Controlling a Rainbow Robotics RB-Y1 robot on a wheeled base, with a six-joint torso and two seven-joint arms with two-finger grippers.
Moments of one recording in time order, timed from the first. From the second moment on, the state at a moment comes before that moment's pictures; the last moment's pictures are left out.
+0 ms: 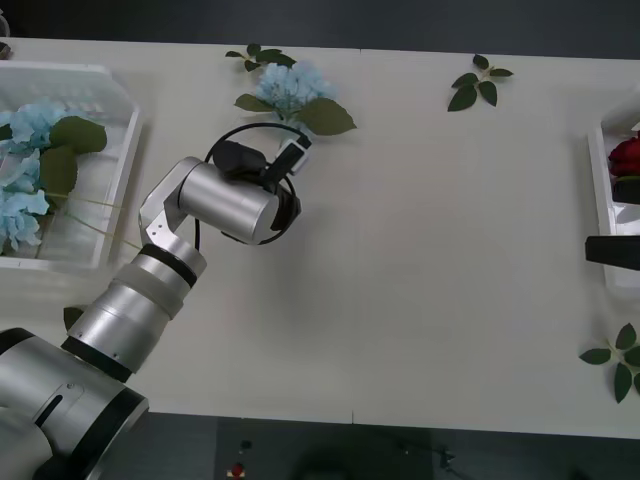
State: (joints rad) right arm 0.41 -1.26 -0.48 -2.20 -2.06 0.91 2.28; left arm -0.69 0.15 -0.31 -1.11 0.16 0.87 -1.80
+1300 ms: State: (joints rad) right arm 0.24 -1.35 -0.24 -1.96 -2.57 1.05 2.72; left arm -0.12 0.50 -0.14 -1.87 0.65 1.07 -1.80
